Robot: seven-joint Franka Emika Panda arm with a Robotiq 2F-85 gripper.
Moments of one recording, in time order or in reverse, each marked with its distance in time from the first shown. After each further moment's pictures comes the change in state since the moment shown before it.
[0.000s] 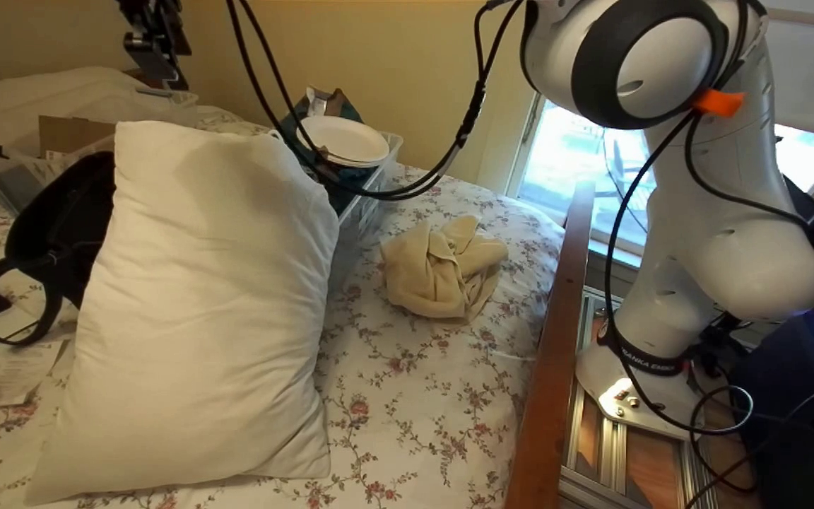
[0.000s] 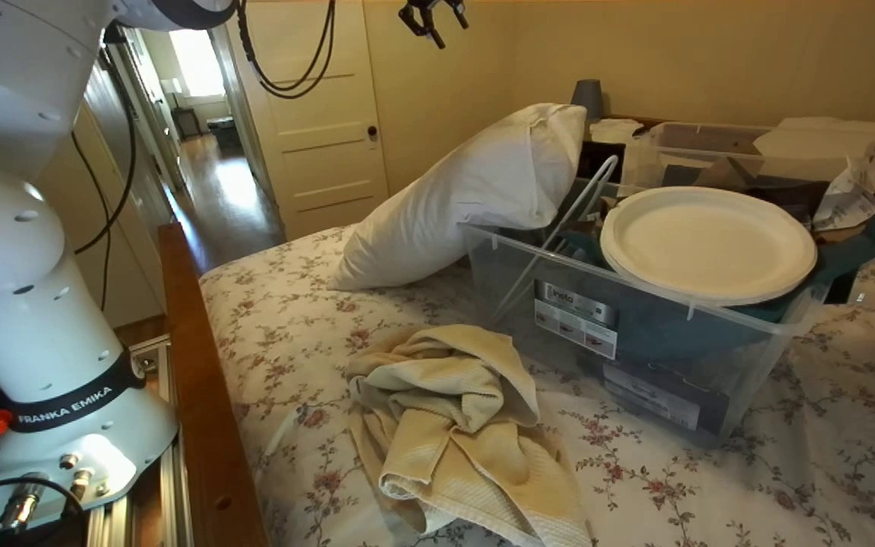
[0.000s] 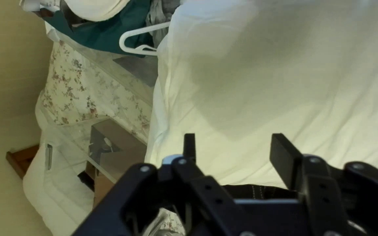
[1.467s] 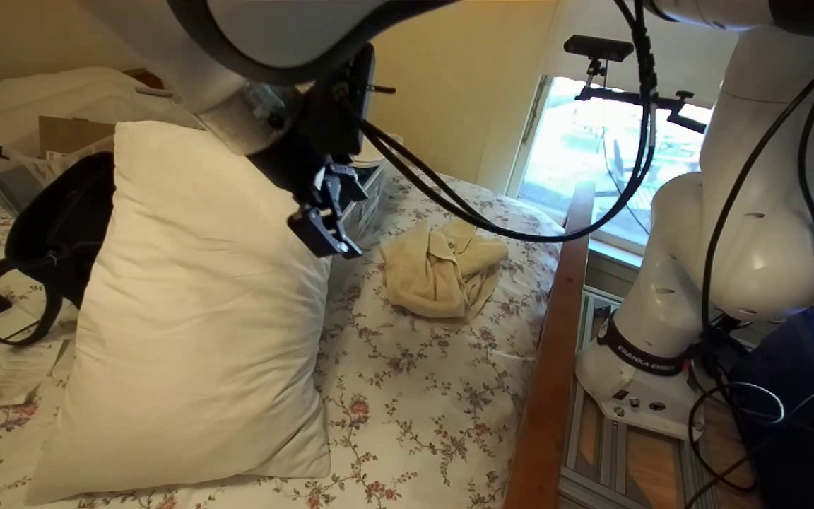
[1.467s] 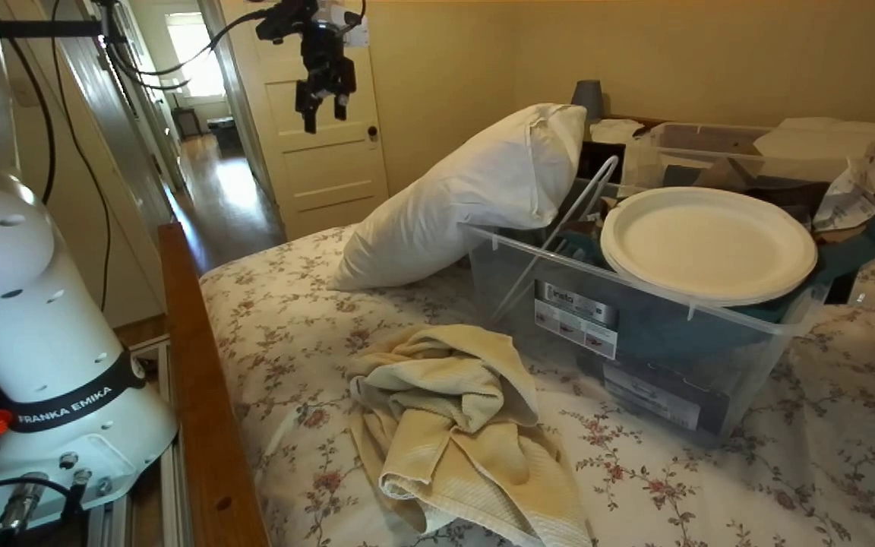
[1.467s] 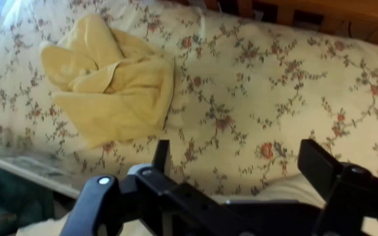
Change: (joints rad) arm -0.079 -0.402 0.156 -0.861 0.398 -0.187 0.480
